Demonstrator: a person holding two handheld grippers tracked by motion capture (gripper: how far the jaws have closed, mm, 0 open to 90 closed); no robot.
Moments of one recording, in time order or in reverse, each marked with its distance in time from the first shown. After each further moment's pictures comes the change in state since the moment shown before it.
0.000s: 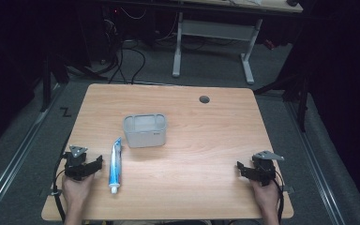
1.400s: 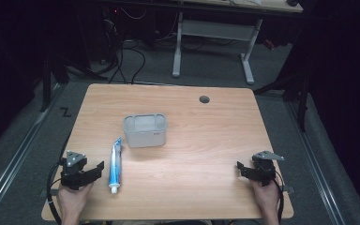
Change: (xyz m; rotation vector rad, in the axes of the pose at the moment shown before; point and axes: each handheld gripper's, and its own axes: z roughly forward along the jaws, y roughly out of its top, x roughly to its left) left arm -0.020 0.001 -0.055 -0.032 -0.098 0.017; right arm 0.000 0.000 0.000 0.001 -0.001 0.001
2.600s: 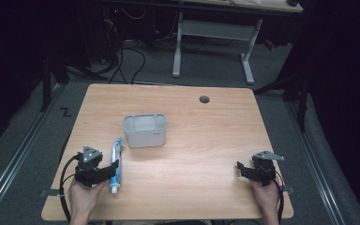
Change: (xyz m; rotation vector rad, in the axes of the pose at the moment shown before) left arm -0.047 0.028 -0.005 0.027 -0.079 0.094; right arm 0.000 0.000 0.000 -0.001 0.001 -0.001
